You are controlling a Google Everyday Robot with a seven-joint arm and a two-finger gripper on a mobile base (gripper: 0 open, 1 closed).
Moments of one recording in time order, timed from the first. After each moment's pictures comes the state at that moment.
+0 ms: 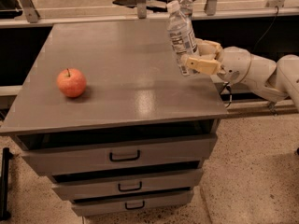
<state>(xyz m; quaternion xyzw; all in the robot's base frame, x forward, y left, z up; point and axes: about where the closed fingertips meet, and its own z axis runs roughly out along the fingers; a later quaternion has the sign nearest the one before) 0.631 -0.130 0.933 -0.41 0.49 0.41 0.65</state>
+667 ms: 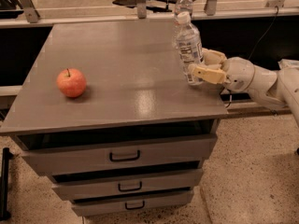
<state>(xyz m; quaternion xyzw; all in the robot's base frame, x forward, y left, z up) 0.628 -0.152 0.906 -0.41 0.47 0.44 0.65</state>
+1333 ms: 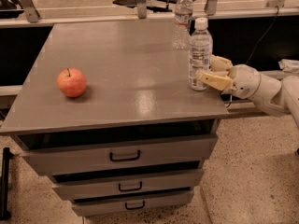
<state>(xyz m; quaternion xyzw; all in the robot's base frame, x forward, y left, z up) 0.621 -0.171 0.885 -0.40 0.45 0.45 0.65</state>
